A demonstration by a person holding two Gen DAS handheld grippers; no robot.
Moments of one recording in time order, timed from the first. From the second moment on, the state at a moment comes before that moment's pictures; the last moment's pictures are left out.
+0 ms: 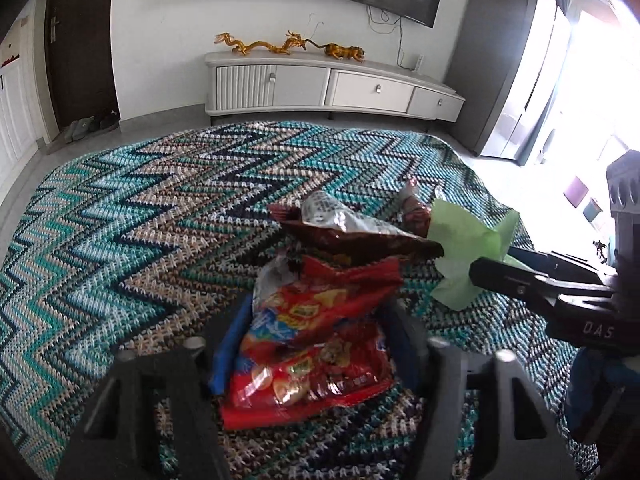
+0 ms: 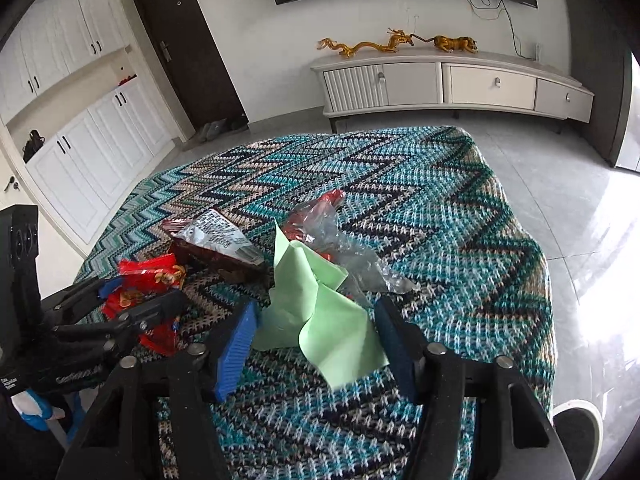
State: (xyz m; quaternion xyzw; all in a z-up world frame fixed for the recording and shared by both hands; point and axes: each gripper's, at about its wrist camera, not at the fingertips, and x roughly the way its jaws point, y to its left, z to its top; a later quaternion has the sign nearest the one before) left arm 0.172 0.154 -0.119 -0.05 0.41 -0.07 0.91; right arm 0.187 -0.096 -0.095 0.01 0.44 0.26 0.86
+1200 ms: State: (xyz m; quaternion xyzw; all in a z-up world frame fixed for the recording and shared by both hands) left arm -0.011 0.118 0.025 -0.01 0.27 -0.08 0.96; right arm -0.016 -0.165 0.034 0.06 0.34 0.26 0.90
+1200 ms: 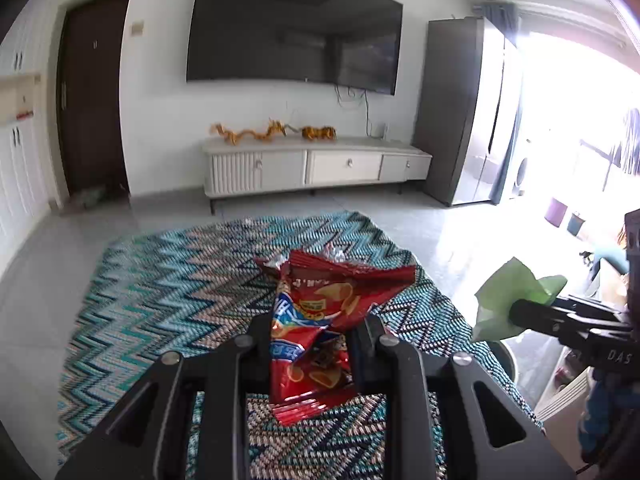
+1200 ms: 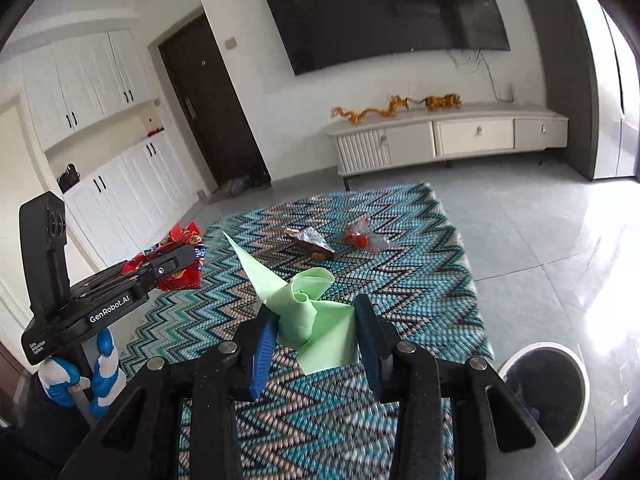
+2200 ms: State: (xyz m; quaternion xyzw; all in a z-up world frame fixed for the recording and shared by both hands) left arm -0.053 -0.036 0.059 0.15 0.22 -0.11 0.96; right arm -0.074 -0.309 0.043 0.15 0.27 0.15 0.94
